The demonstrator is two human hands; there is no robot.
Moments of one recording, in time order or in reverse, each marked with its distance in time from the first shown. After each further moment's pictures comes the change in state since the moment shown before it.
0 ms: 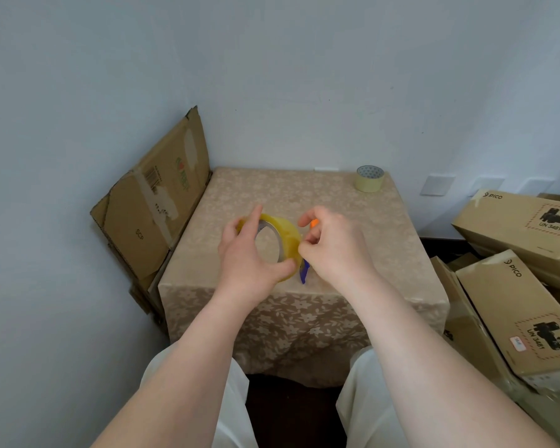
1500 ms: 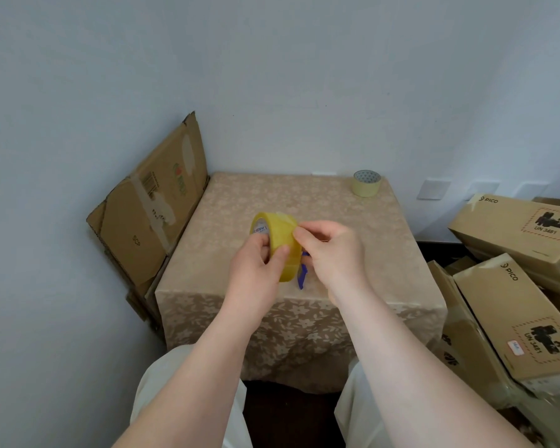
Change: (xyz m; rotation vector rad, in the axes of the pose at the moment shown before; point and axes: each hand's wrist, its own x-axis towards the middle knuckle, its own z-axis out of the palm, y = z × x) left_hand -0.008 0.009 0.012 -0.292 0.002 -0.053; right_hand -0.001 0.001 0.011 0.678 0.115 0.234
